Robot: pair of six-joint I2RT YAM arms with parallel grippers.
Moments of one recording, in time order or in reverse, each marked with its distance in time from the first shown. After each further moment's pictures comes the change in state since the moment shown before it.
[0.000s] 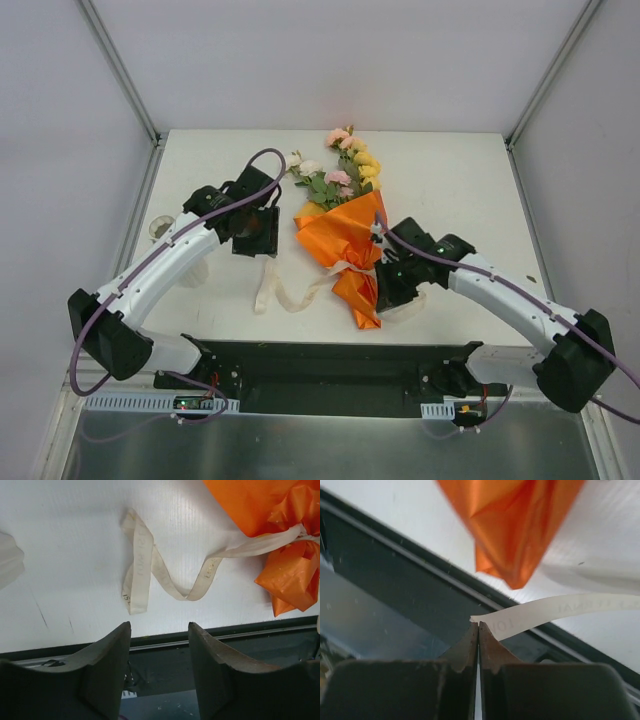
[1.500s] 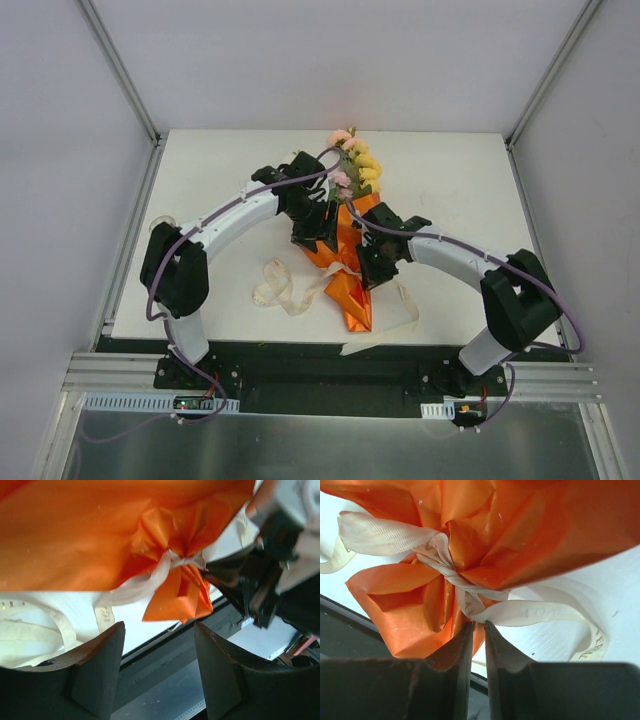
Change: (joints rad) left arm -0.026 0.436 0.195 0.232 0.505 0.042; right arm -0.025 0.417 0.097 0.224 0.061 -0.145
